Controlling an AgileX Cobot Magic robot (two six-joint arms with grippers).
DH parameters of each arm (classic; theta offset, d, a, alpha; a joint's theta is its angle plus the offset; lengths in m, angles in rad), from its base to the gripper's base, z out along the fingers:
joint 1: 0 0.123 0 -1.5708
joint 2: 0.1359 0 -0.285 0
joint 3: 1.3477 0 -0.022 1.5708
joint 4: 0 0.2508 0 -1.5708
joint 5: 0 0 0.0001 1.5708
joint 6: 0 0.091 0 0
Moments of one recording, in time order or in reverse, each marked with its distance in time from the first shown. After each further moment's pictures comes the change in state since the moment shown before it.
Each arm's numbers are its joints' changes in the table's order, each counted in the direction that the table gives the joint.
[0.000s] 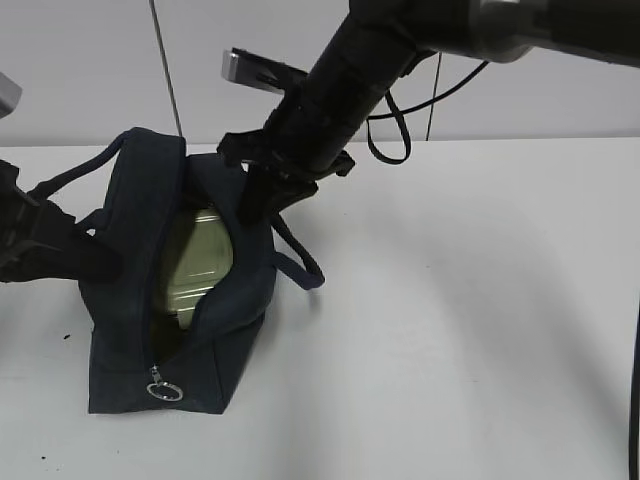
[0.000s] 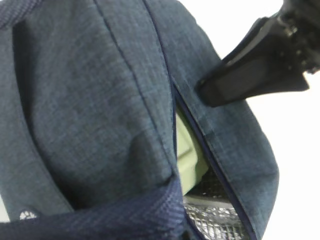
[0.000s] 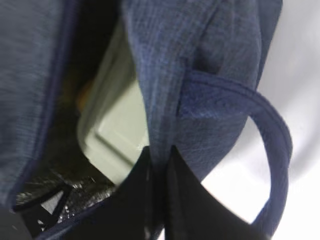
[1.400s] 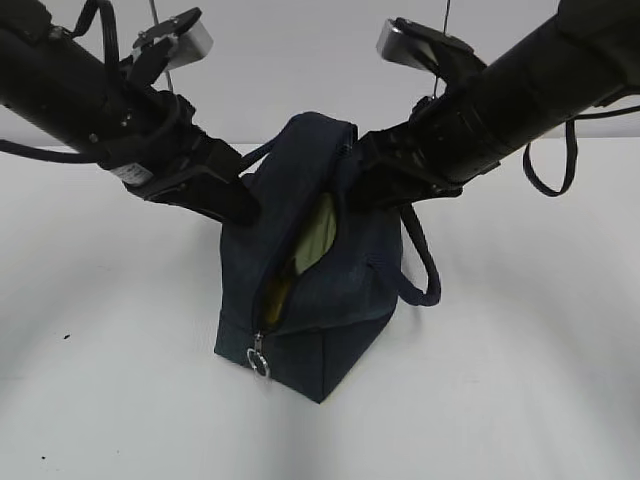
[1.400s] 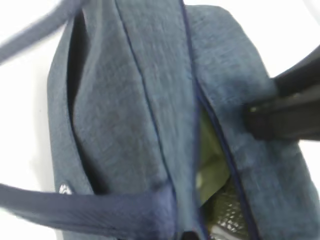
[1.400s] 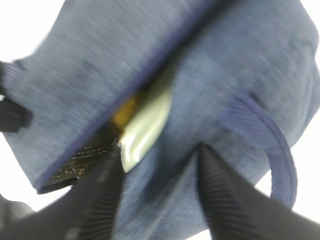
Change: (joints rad) left arm -0.257 0.368 -0.476 0.167 0.094 -0.166; right arm -0.145 -0.486 0.701 0.084 -0.442 -0.184
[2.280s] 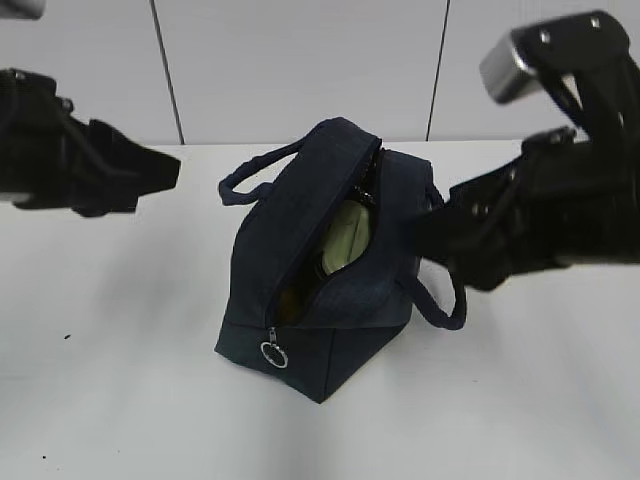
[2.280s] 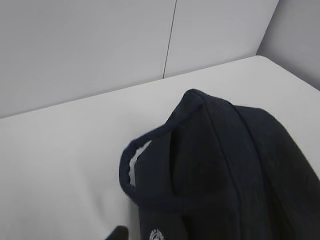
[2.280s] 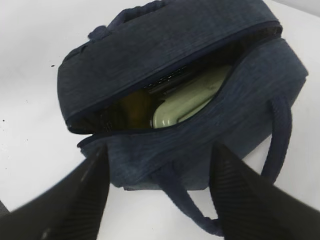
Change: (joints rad) left arm -0.060 -0.488 0.504 -0.173 -0.609 0.301; right arm 0.204 -0.538 0.554 -0.124 -0.485 -0.083
